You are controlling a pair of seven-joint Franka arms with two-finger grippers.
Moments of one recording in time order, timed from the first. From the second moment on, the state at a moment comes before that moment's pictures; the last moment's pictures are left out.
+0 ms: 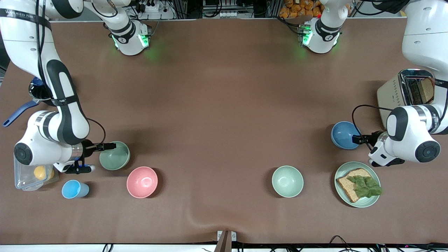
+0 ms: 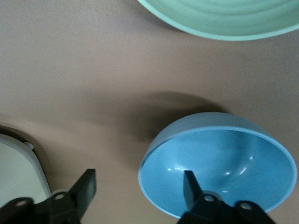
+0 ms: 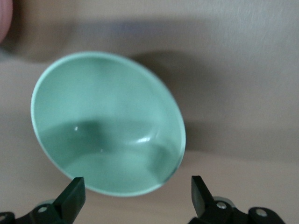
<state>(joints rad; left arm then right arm) 0.16 0.65 -0.06 -1.61 0.14 1.84 -0.08 -0.07 0.68 -0.01 -1.57 0.18 1.94 -0.22</state>
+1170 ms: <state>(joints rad) 0.16 0.66 -0.06 -1.61 0.14 1.84 -0.08 -0.07 0.72 -0.01 -1.56 0.18 2.04 -0.23</state>
